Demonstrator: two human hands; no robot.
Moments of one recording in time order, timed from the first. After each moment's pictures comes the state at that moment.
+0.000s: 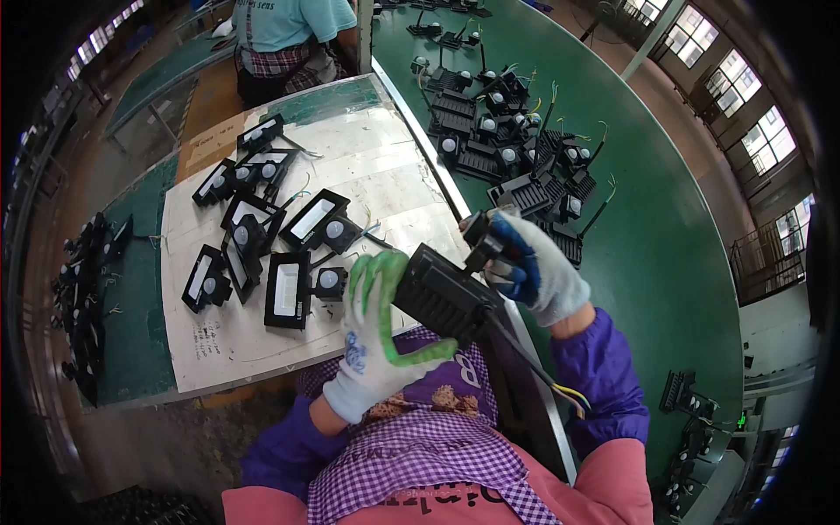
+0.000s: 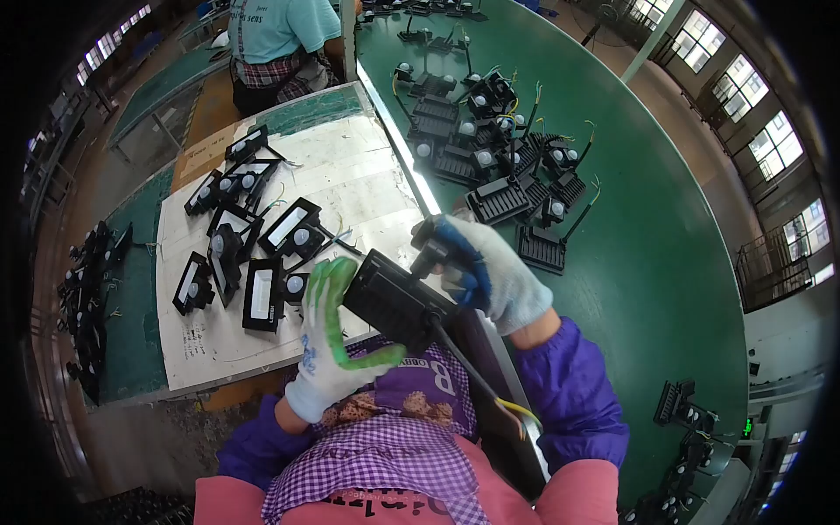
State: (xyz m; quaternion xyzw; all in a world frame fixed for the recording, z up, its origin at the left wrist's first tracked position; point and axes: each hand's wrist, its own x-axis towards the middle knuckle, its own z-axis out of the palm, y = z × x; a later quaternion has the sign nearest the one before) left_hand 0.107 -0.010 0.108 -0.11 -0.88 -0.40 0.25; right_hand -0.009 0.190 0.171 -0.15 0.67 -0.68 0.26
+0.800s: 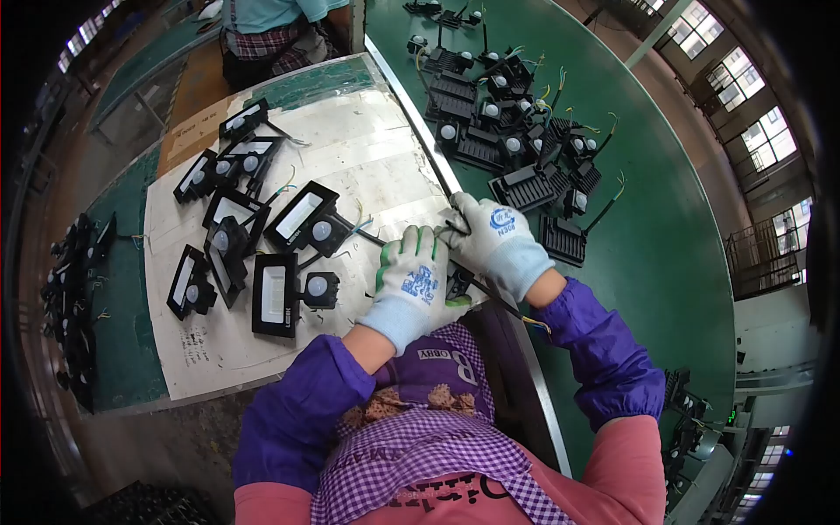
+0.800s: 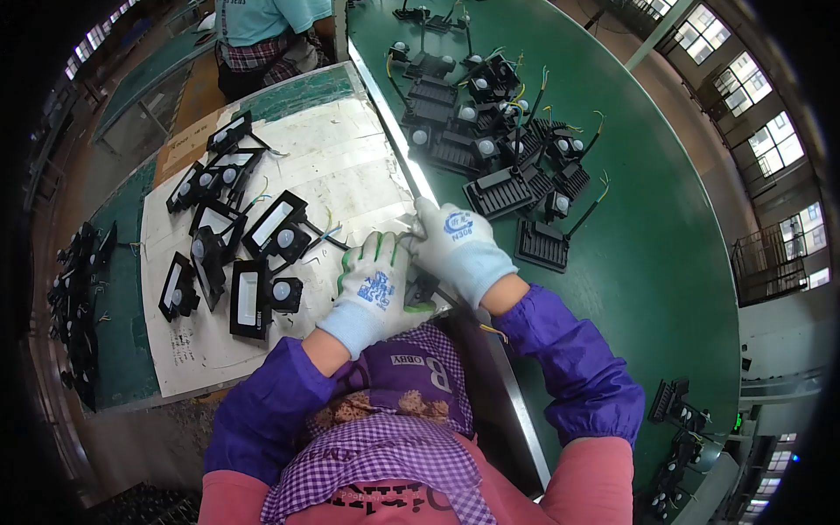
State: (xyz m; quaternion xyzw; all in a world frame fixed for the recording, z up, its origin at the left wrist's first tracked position) left_hand 0.017 0.023 0.091 -0.13 -0.98 -0.15 -0.05; right_hand -0.058 0.155 0.141 -0.21 0.97 -0.11 0.10
